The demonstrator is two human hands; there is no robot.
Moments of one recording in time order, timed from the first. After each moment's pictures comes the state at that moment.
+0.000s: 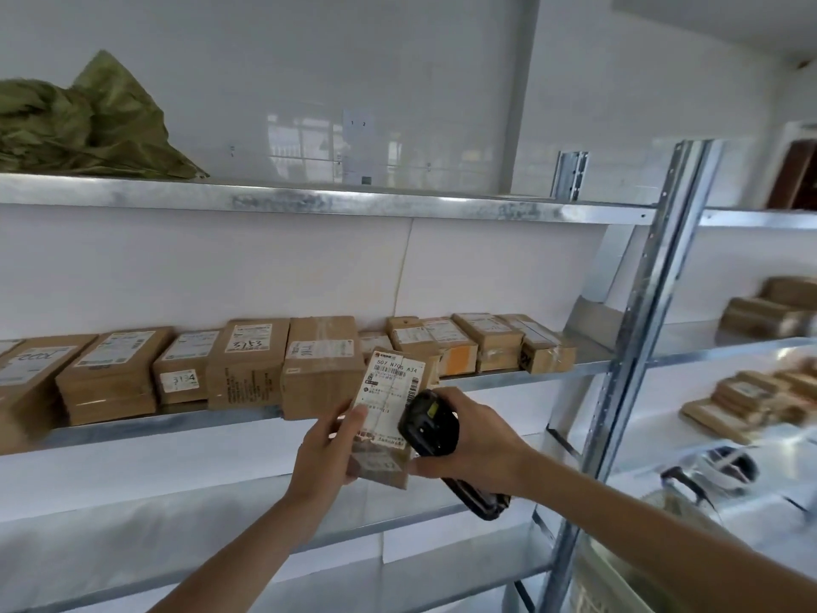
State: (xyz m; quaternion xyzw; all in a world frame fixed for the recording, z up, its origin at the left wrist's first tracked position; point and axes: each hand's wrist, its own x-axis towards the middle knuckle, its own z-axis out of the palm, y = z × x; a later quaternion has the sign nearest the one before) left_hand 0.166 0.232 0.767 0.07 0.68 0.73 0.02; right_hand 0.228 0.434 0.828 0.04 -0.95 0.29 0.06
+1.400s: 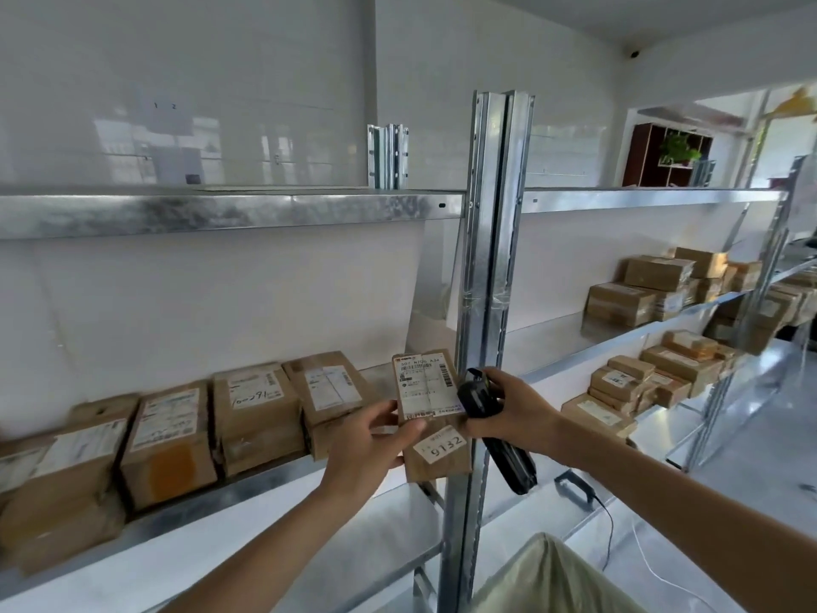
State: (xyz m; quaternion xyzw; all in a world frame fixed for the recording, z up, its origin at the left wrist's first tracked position) left_hand 0.033 0.733 0.780 0.25 0.70 0.66 0.11; right_hand 0.117 0.952 0.816 -0.10 -0.88 0.46 0.11
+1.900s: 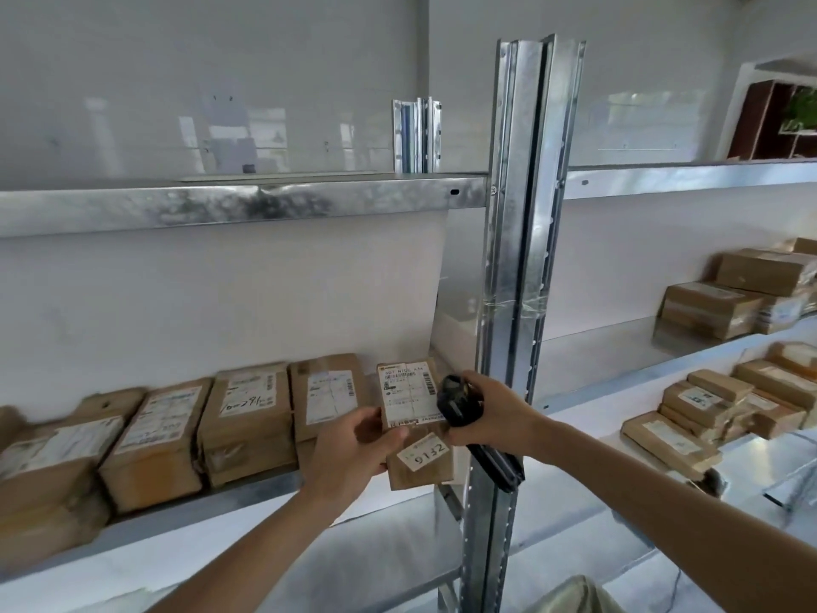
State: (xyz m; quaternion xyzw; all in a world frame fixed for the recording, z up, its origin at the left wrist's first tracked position) left_hand -0.014 0.770 0.766 0.17 0.76 0.63 0.06; right_hand 0.025 1.002 0.800 0.02 -0.88 0.46 0.03
